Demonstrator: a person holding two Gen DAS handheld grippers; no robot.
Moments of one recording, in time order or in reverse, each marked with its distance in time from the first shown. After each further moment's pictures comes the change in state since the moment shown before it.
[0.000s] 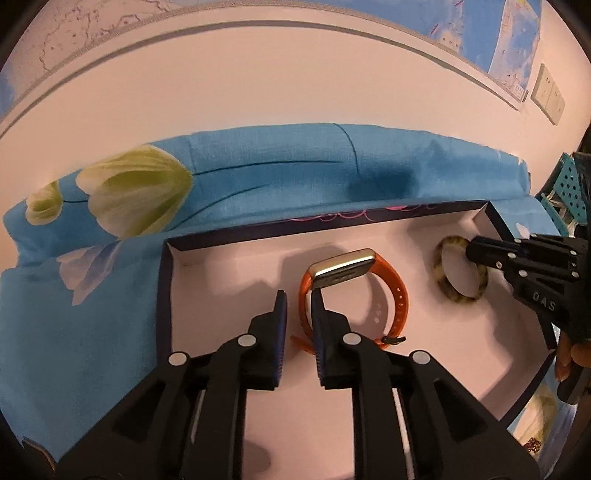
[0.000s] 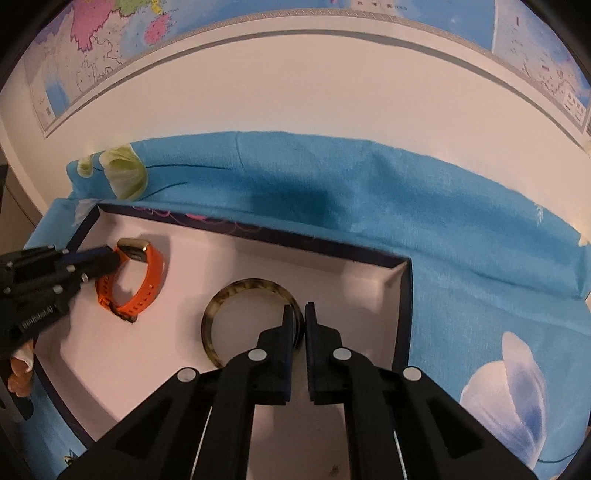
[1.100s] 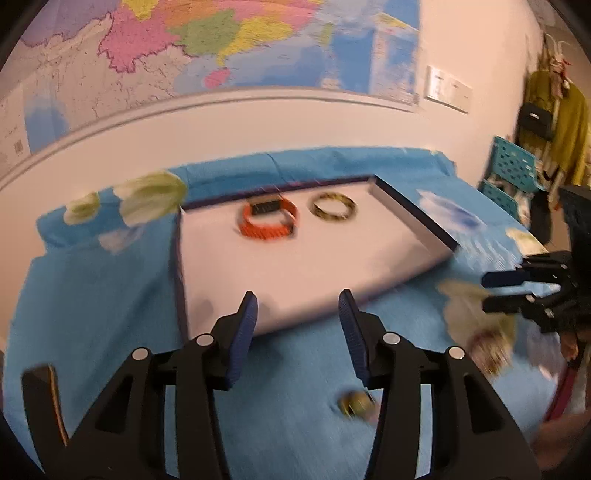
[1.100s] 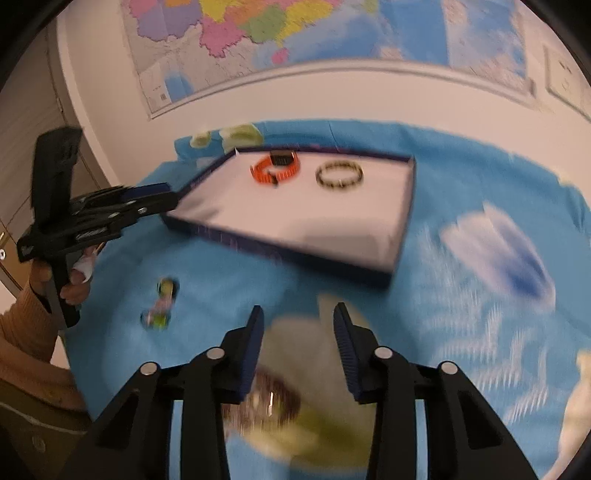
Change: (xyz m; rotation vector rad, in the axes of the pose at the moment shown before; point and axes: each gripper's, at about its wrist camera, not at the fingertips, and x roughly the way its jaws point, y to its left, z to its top) left arm -0.127 -0.039 -0.133 0.141 -0.230 -0.094; right arm -0.134 0.013 -0.173 -0.044 -0.093 0.234
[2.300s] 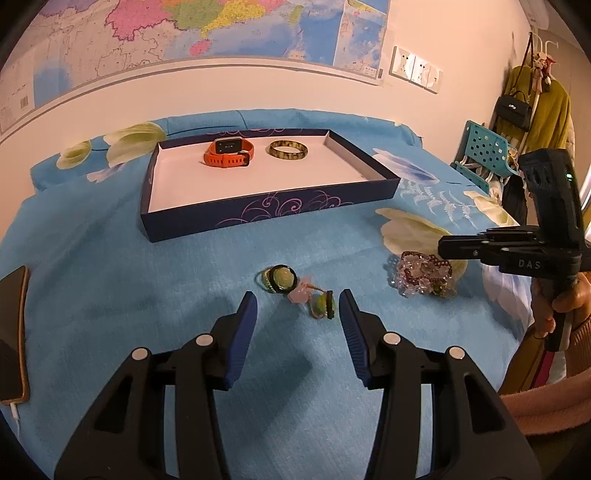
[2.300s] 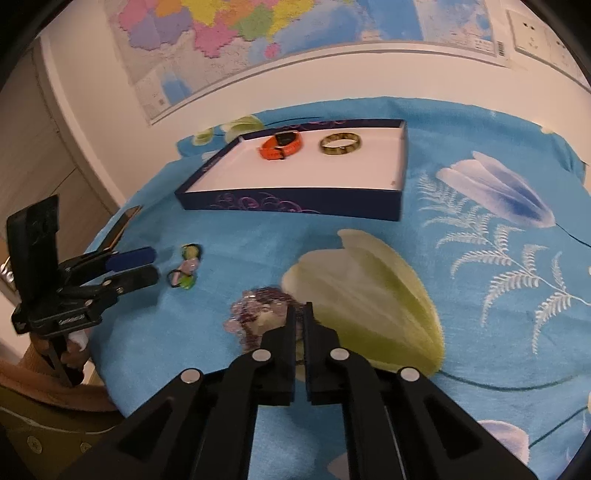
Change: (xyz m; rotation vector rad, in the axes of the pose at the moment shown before) left arm -0.039 -0.035 -0.075 -0.033 0.049 -0.080; right arm -0.007 0.011 -0.041 0.100 -0.009 0.015
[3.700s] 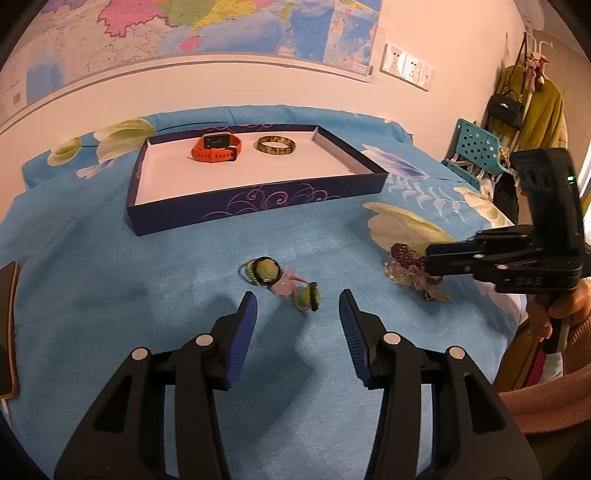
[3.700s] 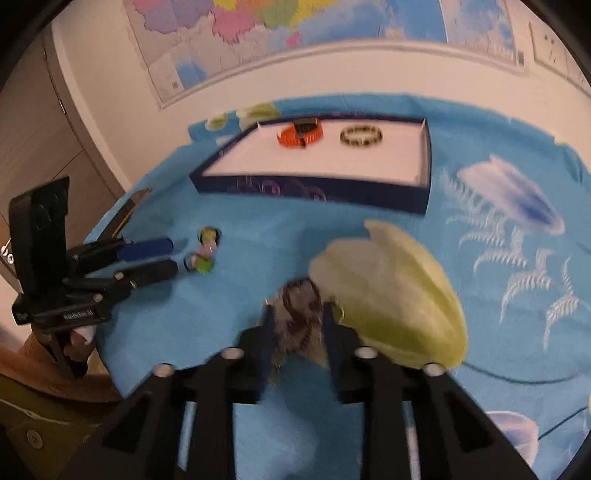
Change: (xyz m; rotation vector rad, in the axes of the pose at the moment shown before) left arm 0.001 -0.007 -0.005 0.009 0.007 -0.043; right arm 0.006 0.023 -0.009 -0.063 0.044 0.022
